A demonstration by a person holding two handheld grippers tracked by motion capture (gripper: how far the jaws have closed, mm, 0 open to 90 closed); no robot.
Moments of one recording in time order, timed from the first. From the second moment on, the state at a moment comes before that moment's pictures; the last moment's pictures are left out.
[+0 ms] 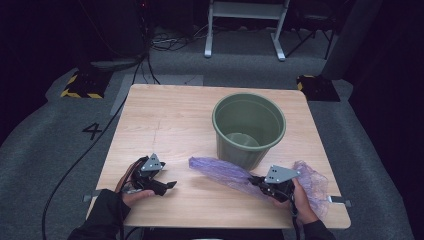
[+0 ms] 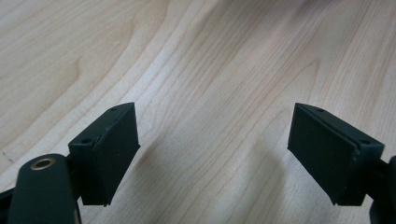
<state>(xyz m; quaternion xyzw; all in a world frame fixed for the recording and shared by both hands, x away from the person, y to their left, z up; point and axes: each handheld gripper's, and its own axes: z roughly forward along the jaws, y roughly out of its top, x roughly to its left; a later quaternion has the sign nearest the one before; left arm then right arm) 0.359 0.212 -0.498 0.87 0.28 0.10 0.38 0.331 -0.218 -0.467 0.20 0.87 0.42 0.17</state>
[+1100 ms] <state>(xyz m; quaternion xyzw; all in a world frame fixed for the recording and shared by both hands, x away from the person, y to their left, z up) 0.366 0.212 -0.504 0.88 0.28 0.11 0.37 0.317 -0.231 -0.435 0.17 0.83 0.49 0.20</state>
